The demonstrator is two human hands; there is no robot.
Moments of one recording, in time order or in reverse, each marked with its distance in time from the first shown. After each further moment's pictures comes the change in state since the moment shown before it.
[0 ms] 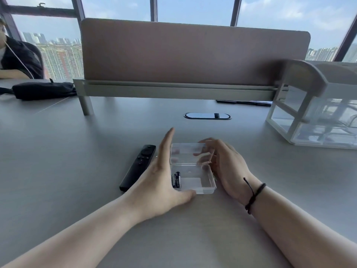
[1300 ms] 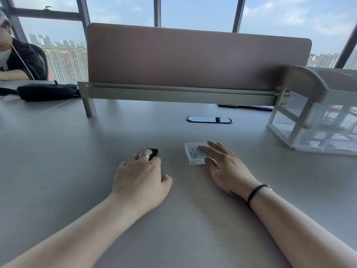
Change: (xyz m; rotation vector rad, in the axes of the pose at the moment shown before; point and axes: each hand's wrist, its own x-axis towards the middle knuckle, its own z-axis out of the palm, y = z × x) left_hand 0.005 0.001 -0.020 0.798 0.045 -0.307; right_hand 0.027 0.025 -0.032 -1.212 -0.069 -0.312
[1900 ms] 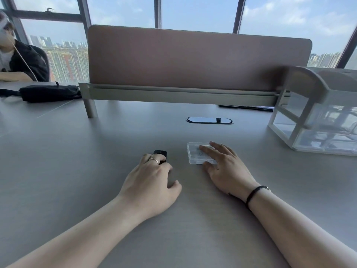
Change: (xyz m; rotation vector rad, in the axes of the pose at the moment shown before) left_hand 0.000 0.004 0.012 -0.166 0.012 0.141; right_hand -0.003 -0.004 -0.003 -0.024 0.024 0.036
